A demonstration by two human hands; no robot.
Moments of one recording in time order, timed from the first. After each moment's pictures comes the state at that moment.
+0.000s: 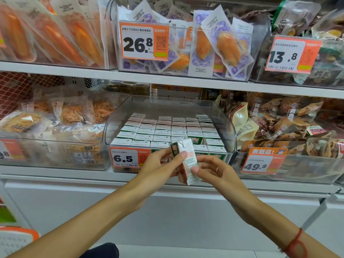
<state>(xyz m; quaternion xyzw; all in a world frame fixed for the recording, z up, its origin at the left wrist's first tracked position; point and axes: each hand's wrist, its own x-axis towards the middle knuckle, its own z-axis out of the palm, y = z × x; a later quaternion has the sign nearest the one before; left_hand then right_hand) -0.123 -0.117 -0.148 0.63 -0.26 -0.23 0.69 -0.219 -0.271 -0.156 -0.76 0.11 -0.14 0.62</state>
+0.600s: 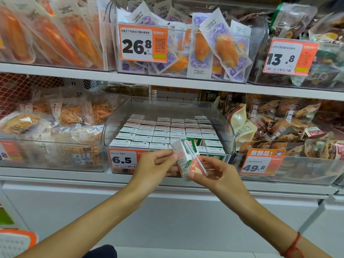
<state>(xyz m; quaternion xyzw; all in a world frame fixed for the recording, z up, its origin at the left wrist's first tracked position) -0.120 -0.118 -0.151 0.65 -0.23 -0.17 0.70 -0.222 -0.264 -0.150 -0.80 0.14 -0.19 0.56</state>
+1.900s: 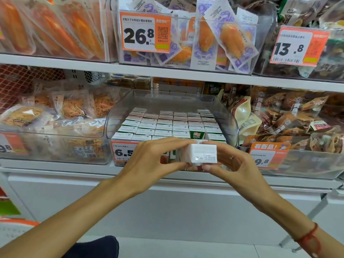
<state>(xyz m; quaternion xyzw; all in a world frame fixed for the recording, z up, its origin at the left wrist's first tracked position) -0.111 -0.096 -0.143 0.72 -0.53 0.12 0.43 -0.233 -0.287 -0.145 -0.81 -0.03 -0.21 0.55</state>
